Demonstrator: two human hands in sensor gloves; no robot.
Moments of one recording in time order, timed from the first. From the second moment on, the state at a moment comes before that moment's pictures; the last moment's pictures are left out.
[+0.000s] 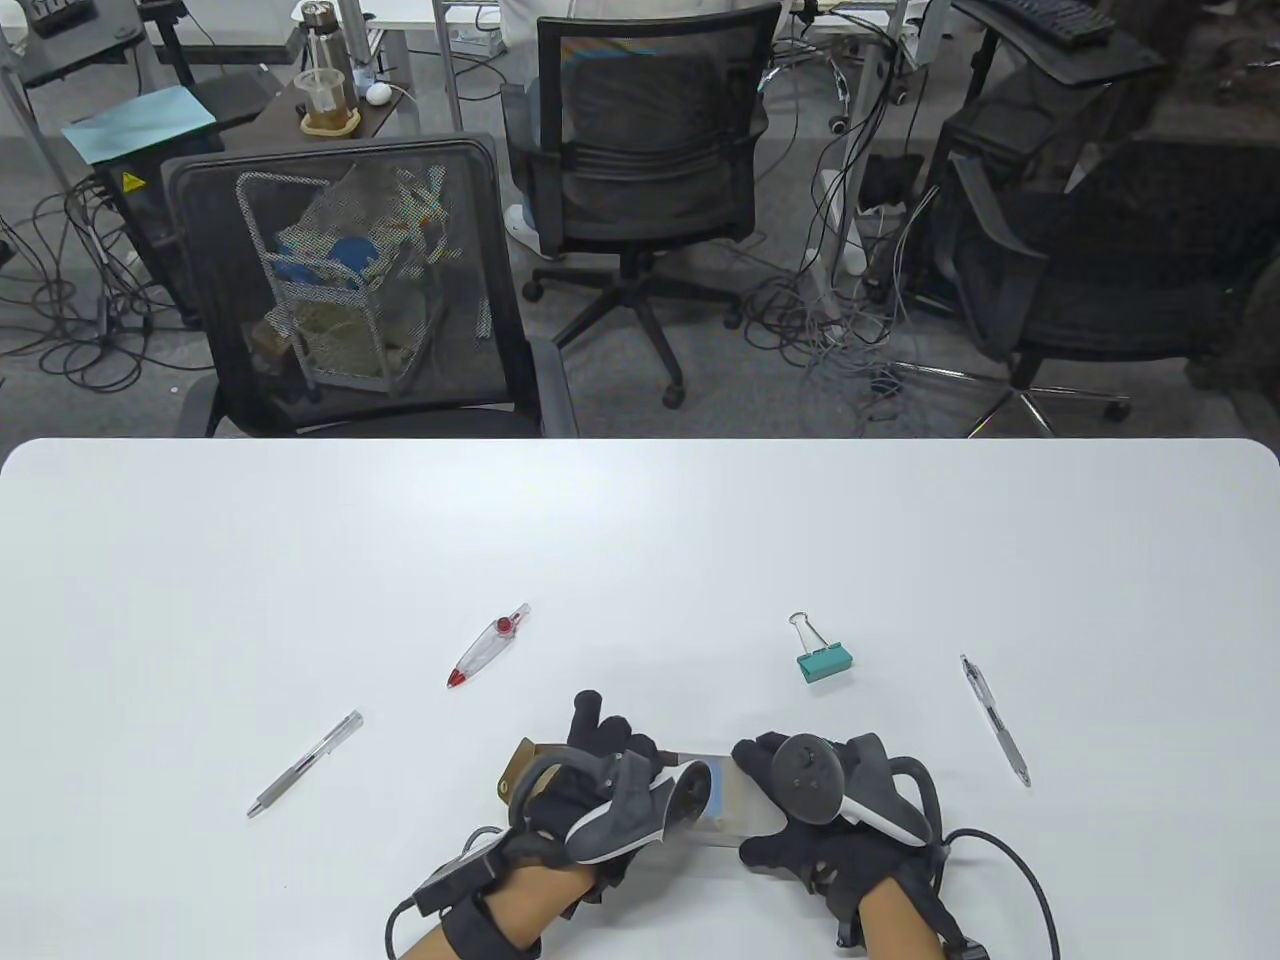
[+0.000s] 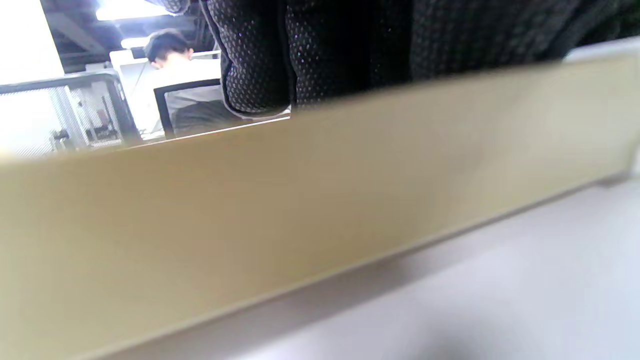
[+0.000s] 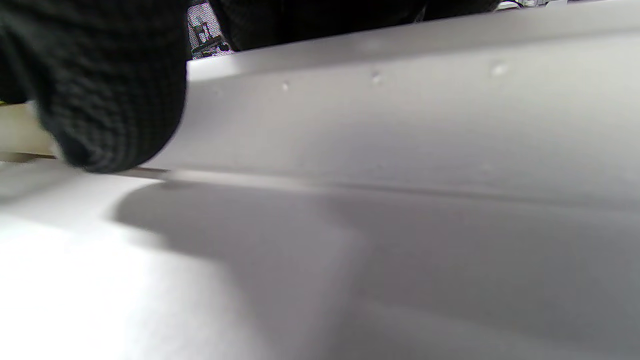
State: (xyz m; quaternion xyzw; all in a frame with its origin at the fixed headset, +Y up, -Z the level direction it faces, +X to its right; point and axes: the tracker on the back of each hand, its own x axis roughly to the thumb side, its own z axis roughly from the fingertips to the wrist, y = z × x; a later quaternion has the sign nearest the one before) left_hand -0.050 -0.741 -0.291 0.01 -0.17 -0.07 0.98; right_hand 0.152 -0.764 -0.293 0.14 0.13 0.98 0.08
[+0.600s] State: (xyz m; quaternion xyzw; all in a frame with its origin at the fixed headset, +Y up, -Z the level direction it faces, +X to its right) left_hand -0.221 -0.732 -0.279 0.10 0.00 0.05 0.99; right_hand 0.151 -0.764 -0.292 0.14 0.13 0.98 0.07
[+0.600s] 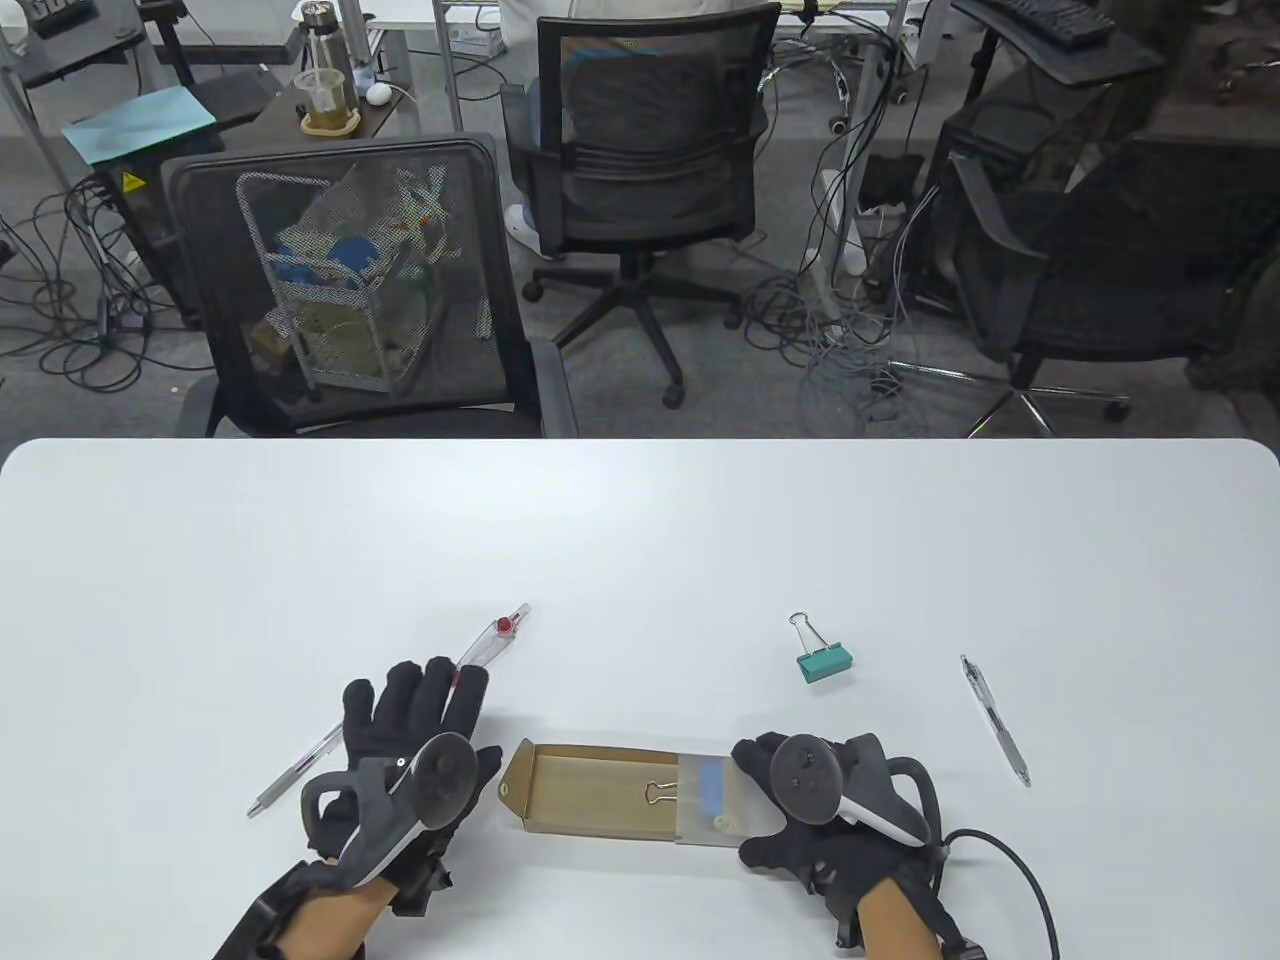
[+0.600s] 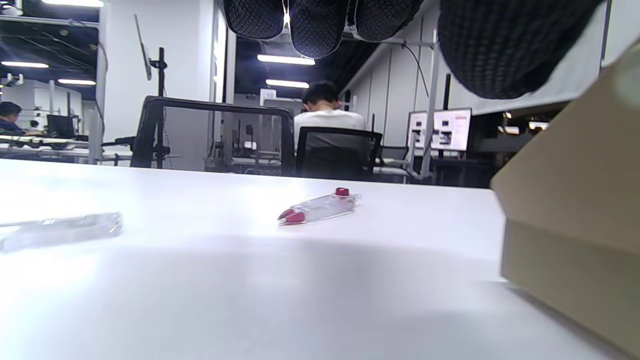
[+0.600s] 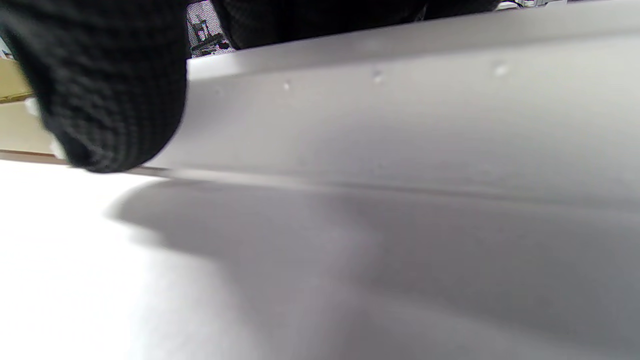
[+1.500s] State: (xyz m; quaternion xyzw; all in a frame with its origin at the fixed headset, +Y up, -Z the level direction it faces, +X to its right) left_hand -0.235 -0.734 -0.272 0.10 0.01 0.05 0.99; right_hand 0.164 -0.721 -0.346 -0.09 0.02 0.99 0.04
